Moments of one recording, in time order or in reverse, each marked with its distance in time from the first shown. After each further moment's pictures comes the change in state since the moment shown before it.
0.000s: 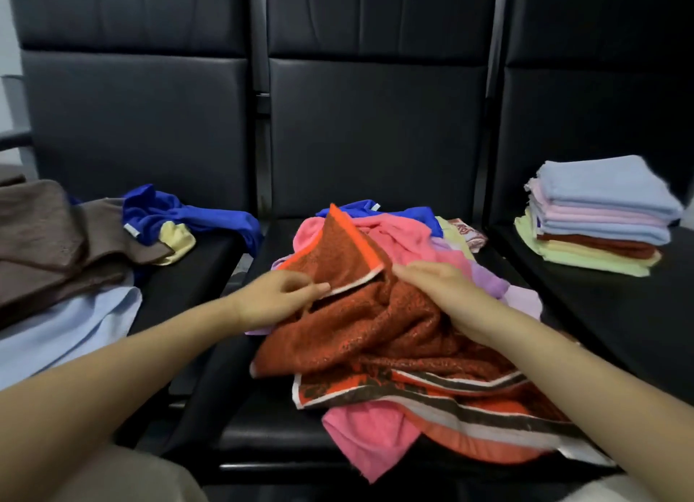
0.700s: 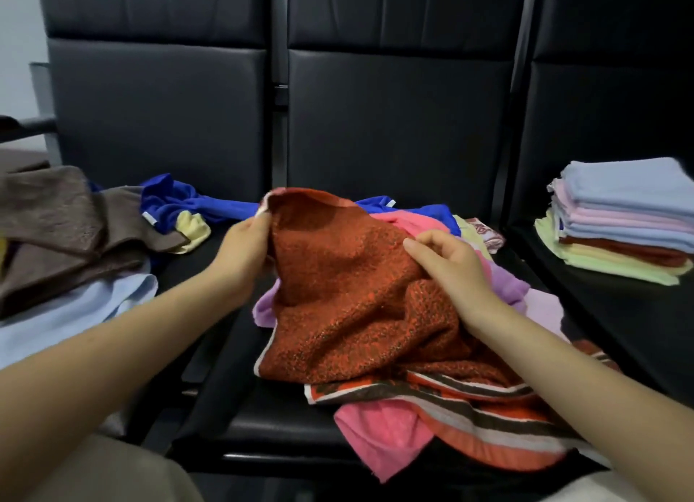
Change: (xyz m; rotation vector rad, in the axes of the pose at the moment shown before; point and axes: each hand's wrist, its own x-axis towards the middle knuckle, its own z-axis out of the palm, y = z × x) left_hand 0.008 0.007 -0.027 -0.709 0.665 -0.198; right_hand 0.015 -0.013 0.016 -0.008 0.242 -0.334
